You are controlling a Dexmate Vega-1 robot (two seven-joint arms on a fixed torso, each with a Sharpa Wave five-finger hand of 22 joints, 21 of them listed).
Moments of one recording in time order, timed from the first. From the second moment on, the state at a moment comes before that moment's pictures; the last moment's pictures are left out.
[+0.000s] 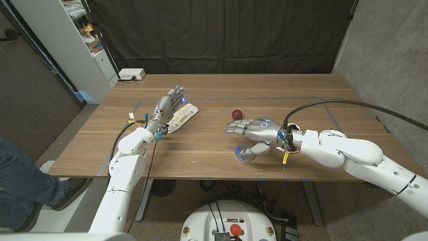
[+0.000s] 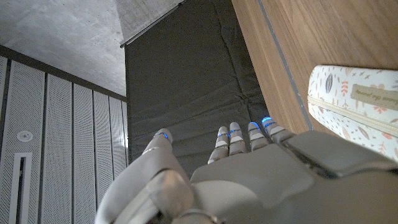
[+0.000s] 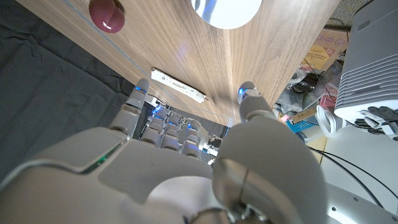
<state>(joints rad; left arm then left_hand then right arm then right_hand) 1.09 0.14 -0.13 -1.64 -0.22 -0.01 -0.40 0.28 0.06 0.31 -0.02 0.19 0.04 0.10 0.19 0.17 0.00 0.08 0.21 0.20 -0.07 0.10 0.18 0.18 -0.08 0.09 0.20 0.18 -1.13 -0.97 -0.35 -2.08 -0.88 0.40 0.11 0.66 -0.08 0.42 -0.16 0.22 0.08 -0.09 0.18 0.19 0.03 0.02 0.18 0.20 0.06 0.08 0.20 0.20 0.39 0.21 0.19 0.17</state>
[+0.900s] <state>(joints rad) 1.09 0.14 -0.13 -1.64 -0.22 -0.01 -0.41 0.28 0.06 0.31 -0.02 0.19 0.04 0.10 0.19 0.17 0.00 0.08 0.21 0.20 -0.07 0.10 0.18 0.18 -0.08 0.09 0.20 0.18 -1.13 -0.96 -0.39 -2.10 -0.90 0.32 0.19 0.64 -0.10 0.42 -0.15 0.23 0.03 -0.08 0.18 0.20 0.00 0.07 0.18 0.20 0.08 0.11 0.20 0.20 0.52 0.21 0.23 0.17</state>
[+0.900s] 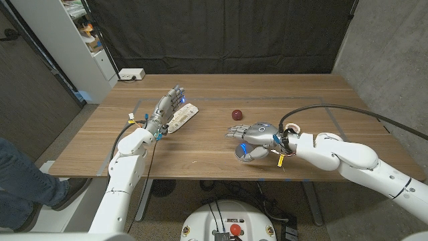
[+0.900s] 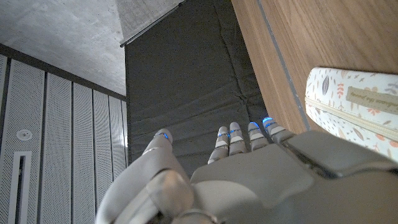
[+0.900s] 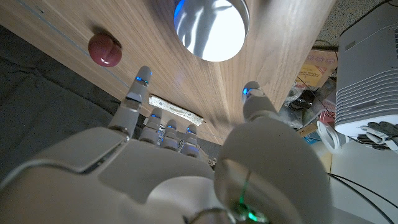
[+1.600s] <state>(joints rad) 1.09 0.15 -0.13 -1.65 -0.22 0.00 -0.41 0.28 0.06 0.31 -0.02 0.19 0.04 0.10 0.19 0.17 0.00 0.08 0.21 0.20 -0.07 0.10 0.18 0.18 -0.09 0.09 0.20 0.18 -1.11 -0.96 -0.43 -2.09 -0.94 0.28 0.21 0.66 -0.11 0.42 -0.15 0.24 0.07 -0.10 0.21 0.20 0.02 0.08 0.21 0.20 0.12 0.10 0.22 0.20 0.67 0.20 0.25 0.17</state>
